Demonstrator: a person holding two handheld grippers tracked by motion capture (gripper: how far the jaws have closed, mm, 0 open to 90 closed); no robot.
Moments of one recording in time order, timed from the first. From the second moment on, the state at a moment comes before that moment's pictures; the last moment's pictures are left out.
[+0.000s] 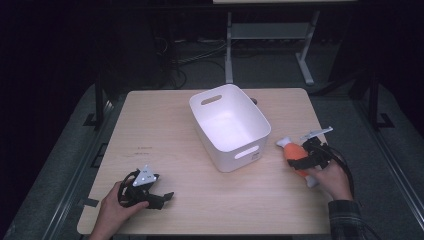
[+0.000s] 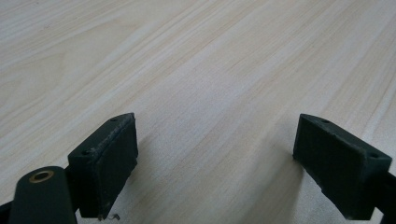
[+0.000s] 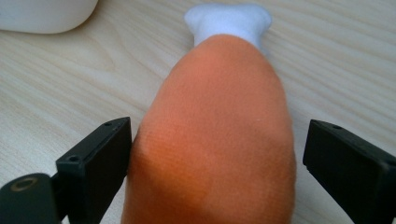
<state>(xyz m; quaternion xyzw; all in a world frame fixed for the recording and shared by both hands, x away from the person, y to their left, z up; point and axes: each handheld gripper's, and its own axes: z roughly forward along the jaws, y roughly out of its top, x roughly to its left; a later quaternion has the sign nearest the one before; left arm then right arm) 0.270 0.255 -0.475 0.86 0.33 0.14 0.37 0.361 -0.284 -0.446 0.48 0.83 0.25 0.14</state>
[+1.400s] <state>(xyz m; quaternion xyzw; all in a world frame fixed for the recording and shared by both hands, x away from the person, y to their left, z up) 0.270 0.255 -0.475 0.86 0.33 0.14 0.37 0.355 -0.290 -0.445 0.47 0.83 0.26 0.13</state>
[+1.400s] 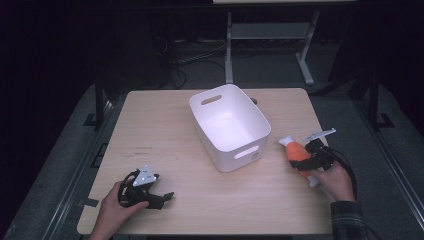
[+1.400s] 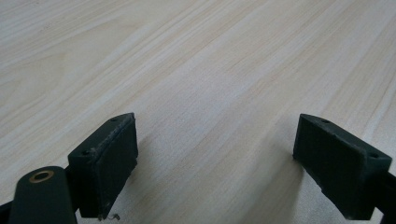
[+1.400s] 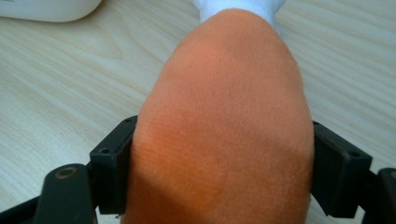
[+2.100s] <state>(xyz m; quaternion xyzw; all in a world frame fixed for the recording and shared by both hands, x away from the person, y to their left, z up) 0.270 0.255 -0.475 0.86 0.33 0.14 0.37 0.350 -0.294 -0.411 0.43 0.84 0.30 0.13</state>
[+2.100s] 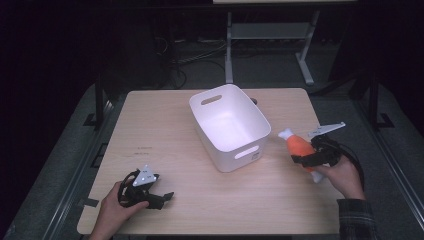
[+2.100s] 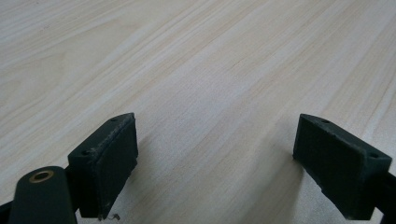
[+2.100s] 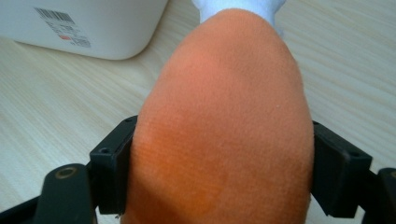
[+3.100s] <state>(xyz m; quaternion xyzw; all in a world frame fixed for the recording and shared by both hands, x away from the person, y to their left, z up) 0.270 0.255 -0.475 0.86 0.33 0.14 0.37 0.360 -0.276 -0.351 0.38 0.85 0.34 0.14</state>
